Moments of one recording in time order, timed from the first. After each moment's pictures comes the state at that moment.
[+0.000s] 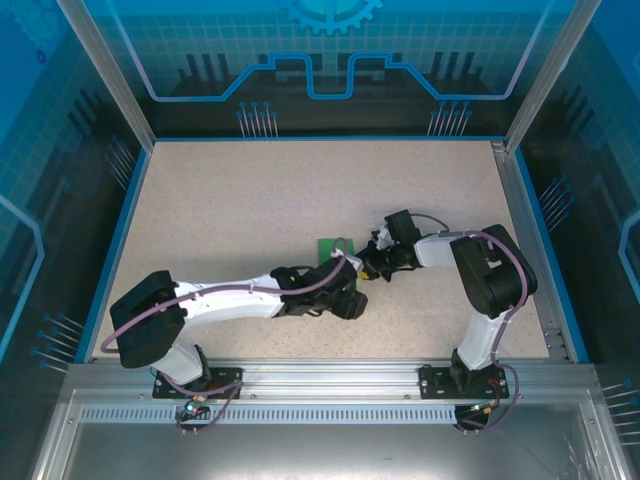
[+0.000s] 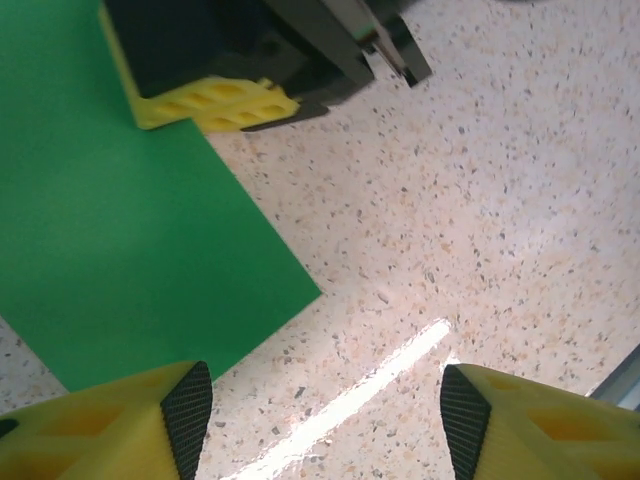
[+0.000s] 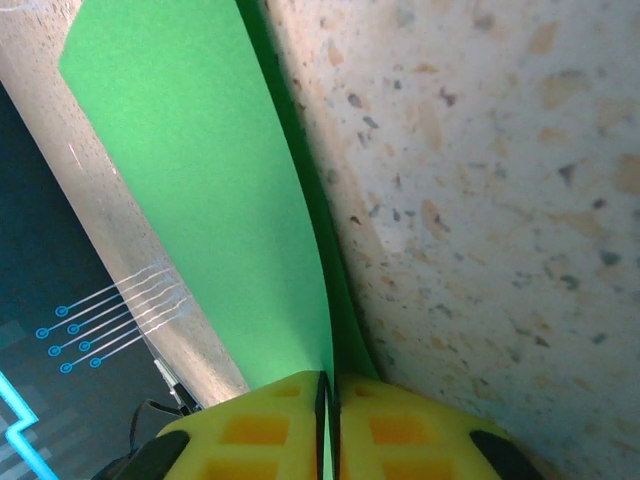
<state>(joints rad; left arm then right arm) -1.07 1.57 0.95 -0.32 -0.10 -0.58 0.37 1.82 0.82 -0.08 -0.74 0.89</state>
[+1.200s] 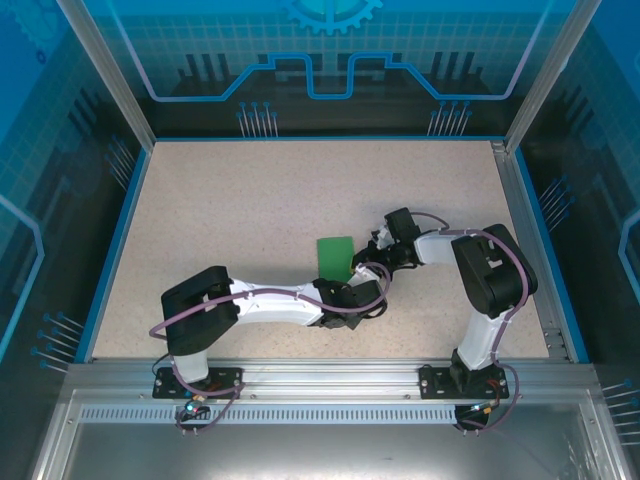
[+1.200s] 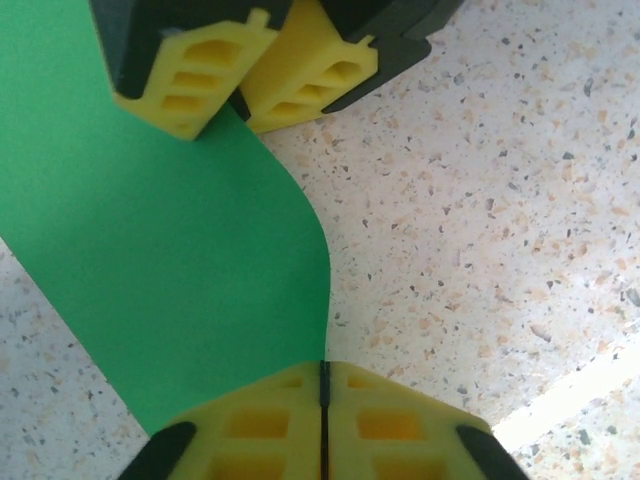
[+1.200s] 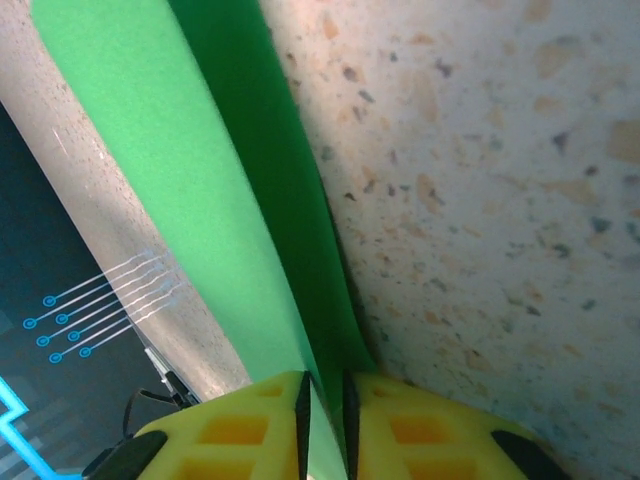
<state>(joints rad) -1.17 1.82 1.12 -0.48 -0.43 -0.48 0.36 1.82 0.86 -0.18 -0.74 0.84</state>
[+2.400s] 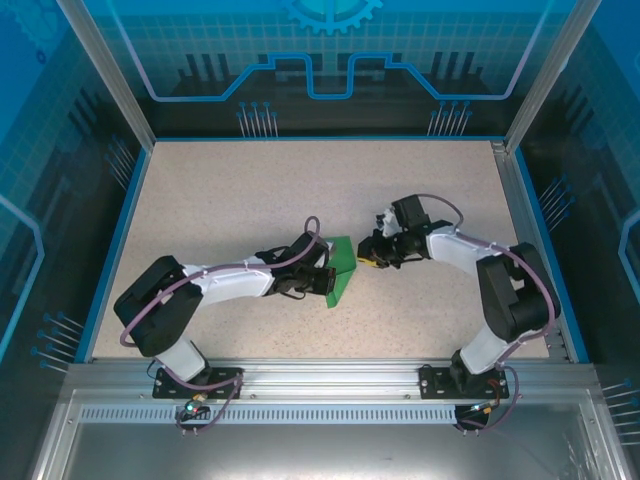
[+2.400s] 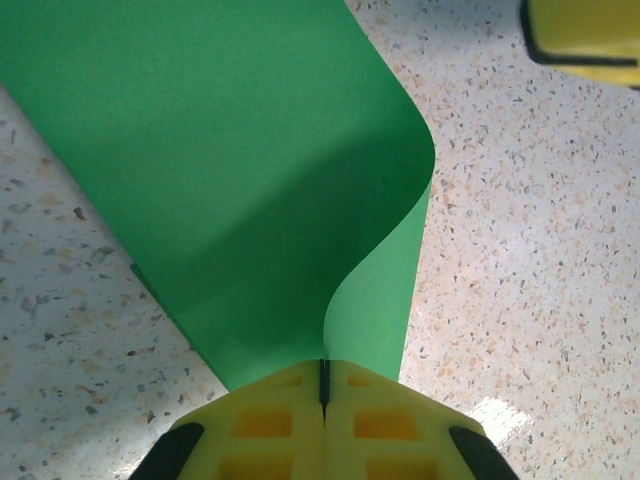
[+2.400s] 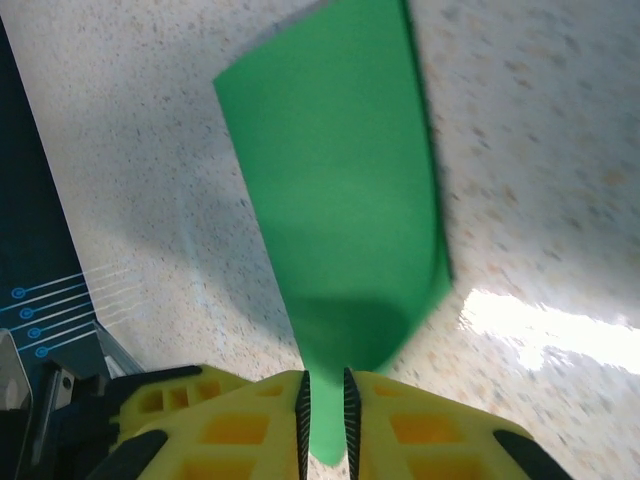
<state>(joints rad) -0.77 1.62 0.85 -0.19 0.16 -0.59 0.36 1.66 0.93 -0.33 -0.63 0.68</state>
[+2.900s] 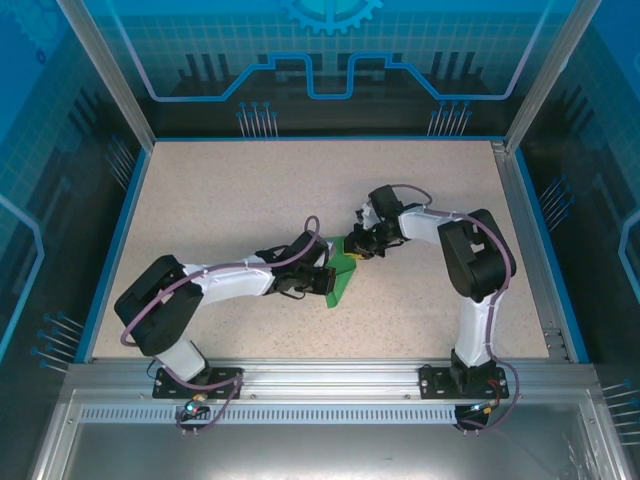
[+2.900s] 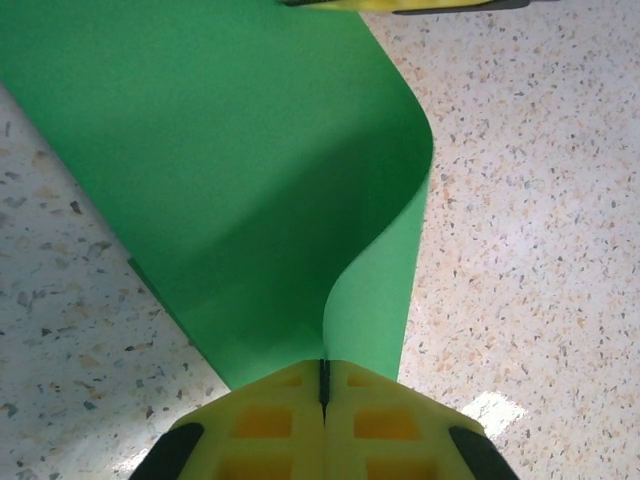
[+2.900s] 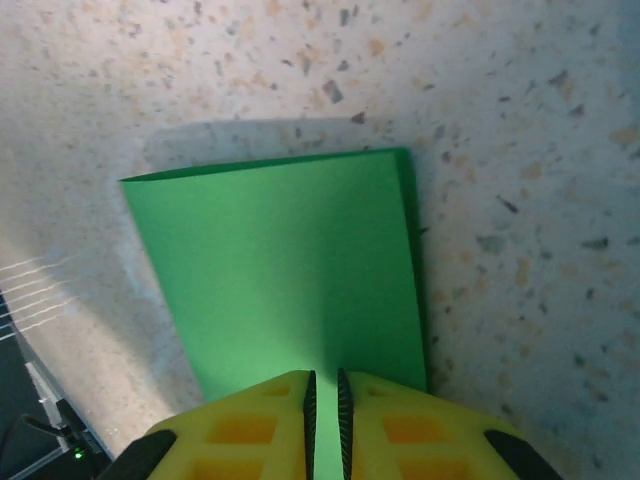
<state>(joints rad) -0.77 1.63 0.87 -0.22 0.17 -0.59 0.40 1.99 1.19 -0.41 -0.59 0.55</state>
